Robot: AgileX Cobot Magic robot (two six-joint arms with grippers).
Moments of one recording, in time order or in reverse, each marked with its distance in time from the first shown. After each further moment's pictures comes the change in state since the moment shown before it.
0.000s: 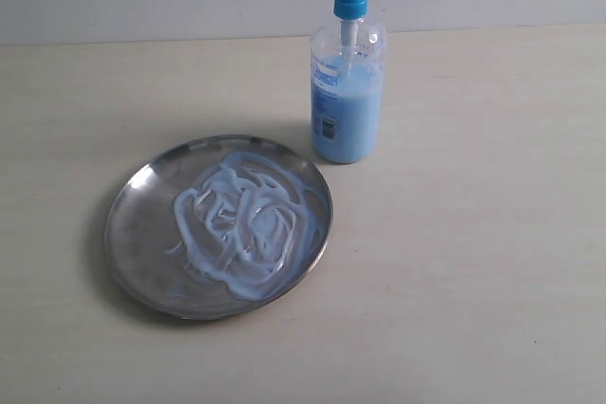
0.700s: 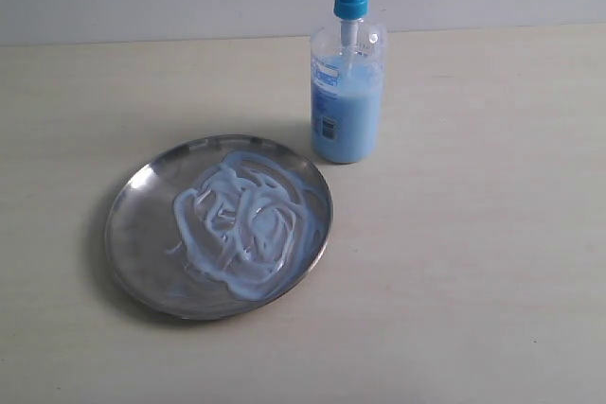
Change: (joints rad) left arm 0.000 0.000 0.000 0.000 0.000 0.000; right arm 0.000 0.011 0.000 0.000 0.002 0.000
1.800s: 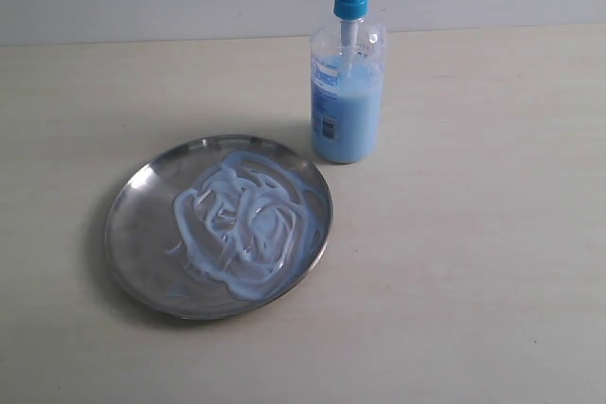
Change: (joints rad) left arm 0.000 0.000 0.000 0.000 0.000 0.000; right arm 0.000 0.608 -0.397 0.000 0.004 0.000
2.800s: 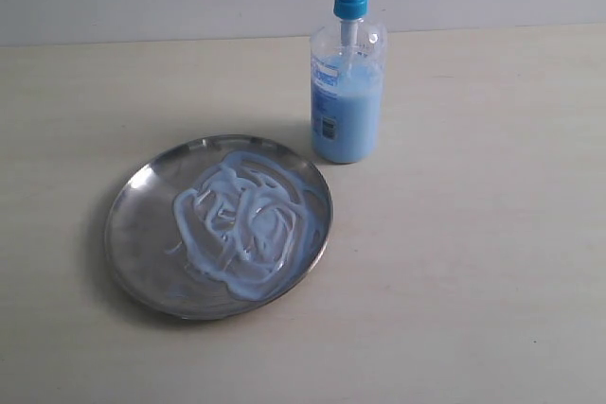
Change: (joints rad) left arm 0.000 0.000 0.000 0.000 0.000 0.000; right arm 0.000 0.208 -0.185 0.102 -0.040 0.000
